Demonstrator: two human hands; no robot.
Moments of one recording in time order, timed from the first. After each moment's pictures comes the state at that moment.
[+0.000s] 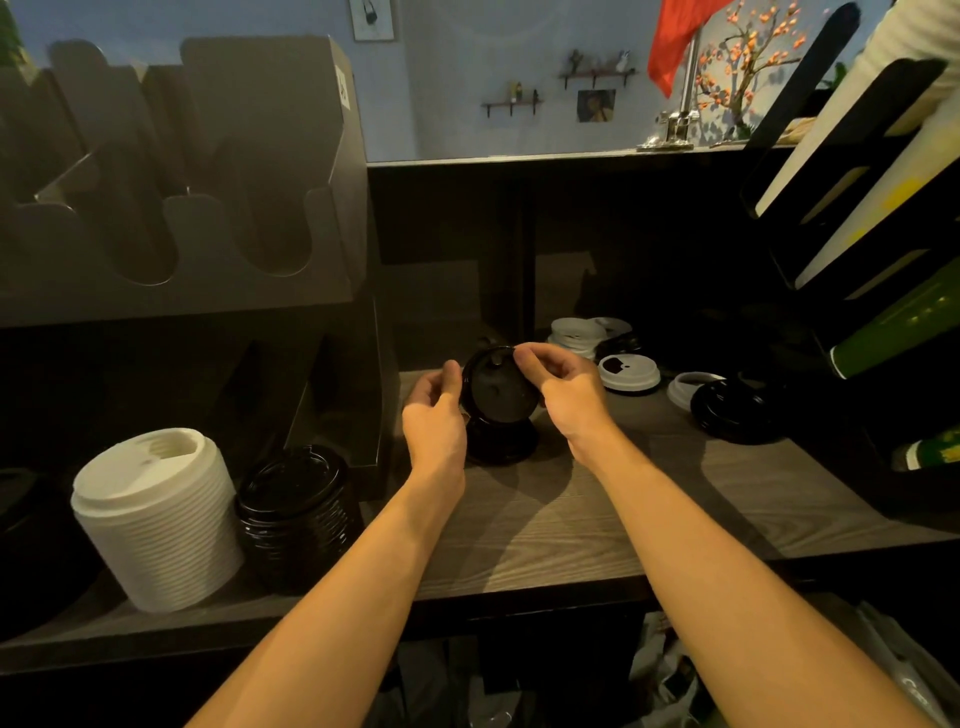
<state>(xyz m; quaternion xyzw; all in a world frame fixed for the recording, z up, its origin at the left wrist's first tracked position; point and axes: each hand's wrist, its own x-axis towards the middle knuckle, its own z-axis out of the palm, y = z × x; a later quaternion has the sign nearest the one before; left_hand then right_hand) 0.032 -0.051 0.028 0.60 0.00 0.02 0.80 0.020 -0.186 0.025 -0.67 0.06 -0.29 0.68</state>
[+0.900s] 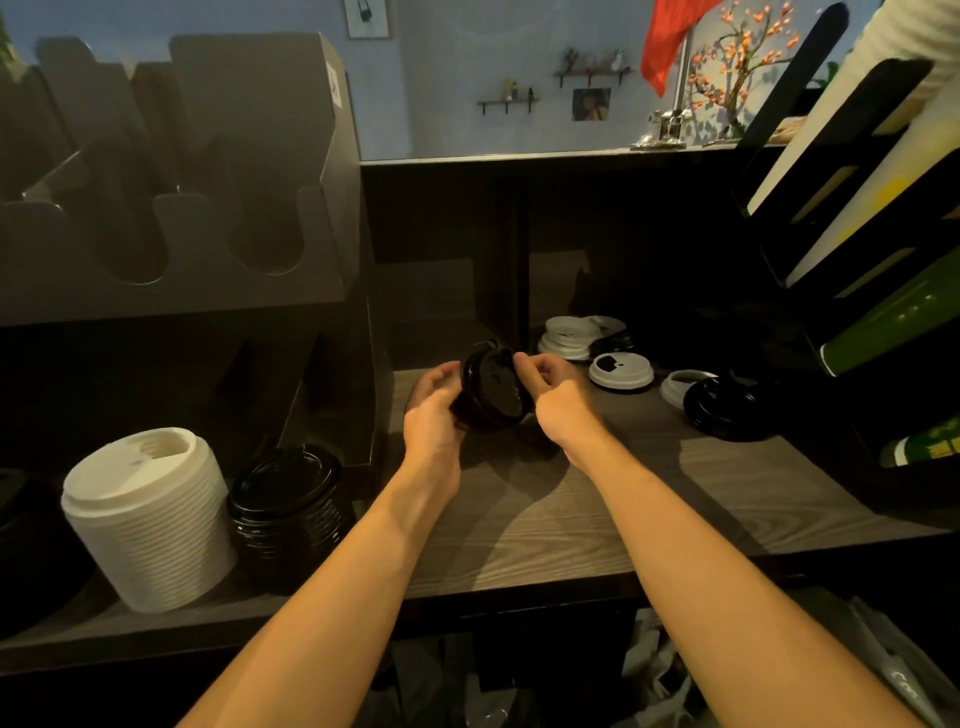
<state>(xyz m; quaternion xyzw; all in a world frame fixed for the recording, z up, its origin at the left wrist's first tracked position) 0.037 -0.048 0.022 0.54 -0.05 -0.05 0.84 0.025 -0.192 0.017 -0.76 0.14 -0.23 0.59</state>
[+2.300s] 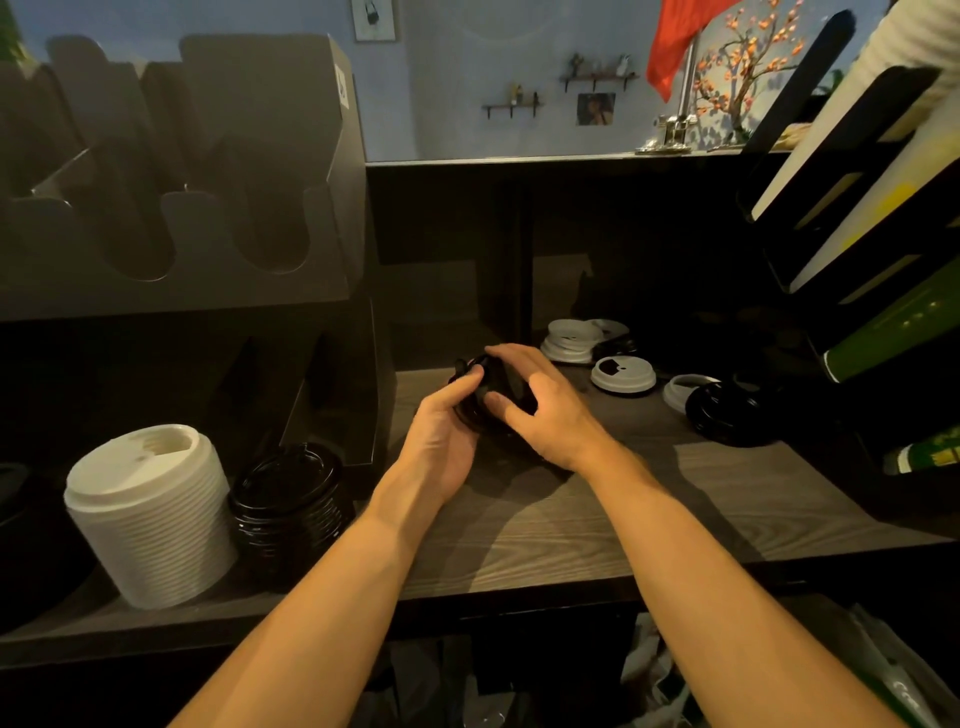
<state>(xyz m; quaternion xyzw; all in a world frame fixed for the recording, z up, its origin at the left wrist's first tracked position) 0.042 -0.040 0.020 0.45 -0.13 -0.21 0.86 0.006 -0.192 0.022 -0.90 -0.08 -0.24 0.35</state>
